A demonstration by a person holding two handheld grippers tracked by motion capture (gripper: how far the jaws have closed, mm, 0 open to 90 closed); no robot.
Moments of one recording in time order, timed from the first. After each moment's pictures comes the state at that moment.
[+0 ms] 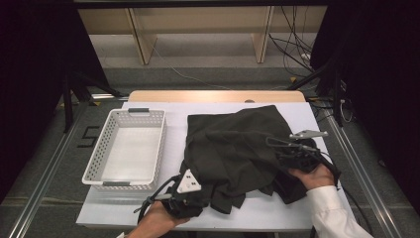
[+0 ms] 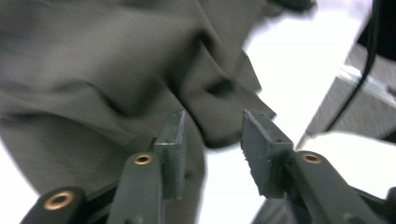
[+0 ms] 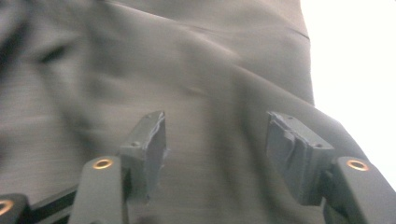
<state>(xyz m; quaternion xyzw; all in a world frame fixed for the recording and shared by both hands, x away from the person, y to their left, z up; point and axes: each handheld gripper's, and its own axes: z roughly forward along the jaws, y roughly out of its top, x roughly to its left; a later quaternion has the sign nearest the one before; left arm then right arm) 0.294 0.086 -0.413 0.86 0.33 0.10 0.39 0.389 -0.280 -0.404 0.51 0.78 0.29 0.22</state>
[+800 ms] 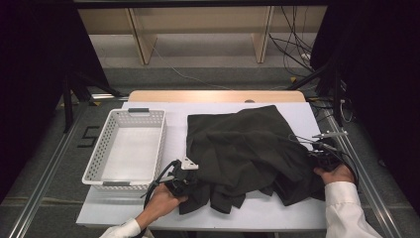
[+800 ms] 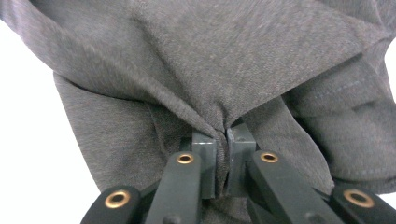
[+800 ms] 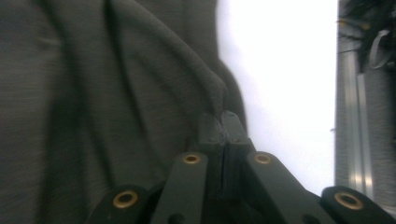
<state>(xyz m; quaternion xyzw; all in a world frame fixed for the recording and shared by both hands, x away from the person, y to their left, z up) 0.346 0.089 -0.458 0.85 0.39 0.11 0.33 0.396 -0.336 -0.422 0.58 0.75 0.23 0.22</state>
